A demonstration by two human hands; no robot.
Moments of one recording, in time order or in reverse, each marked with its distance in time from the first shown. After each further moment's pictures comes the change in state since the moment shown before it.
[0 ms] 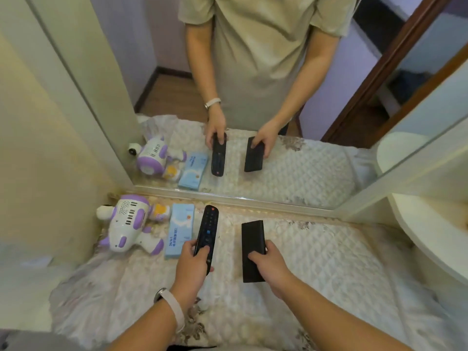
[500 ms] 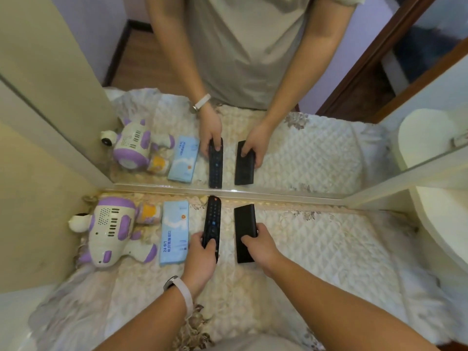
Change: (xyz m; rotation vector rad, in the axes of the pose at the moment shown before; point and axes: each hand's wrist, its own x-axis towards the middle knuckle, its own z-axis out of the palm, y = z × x) left_hand 0.067 -0.015 0.025 0.240 -0.096 -0.048; right_hand 0.075 -0.013 0.029 -0.126 0.058 0.093
